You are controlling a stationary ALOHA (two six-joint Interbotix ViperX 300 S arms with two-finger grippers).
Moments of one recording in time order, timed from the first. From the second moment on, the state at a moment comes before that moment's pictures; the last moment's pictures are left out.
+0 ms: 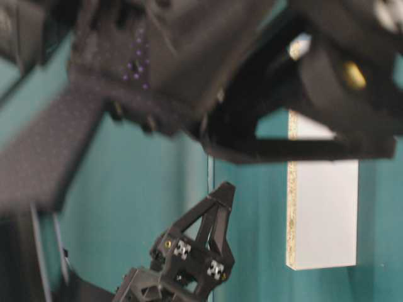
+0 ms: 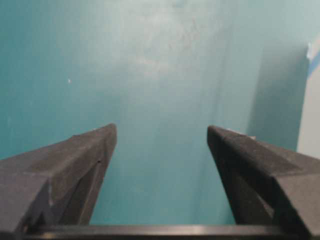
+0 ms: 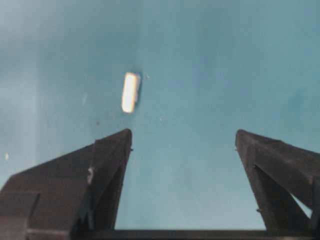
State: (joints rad) left arm 0.22 0.05 0.85 -0.07 -0.41 0.01; right arm 0.33 0.28 0.18 -0.11 0.60 0.48
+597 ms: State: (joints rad) left arm 0.12 -0.16 0.97 -0.06 -0.39 0.07; right arm 0.33 0.47 -0.11 -0.08 0.77 0.57
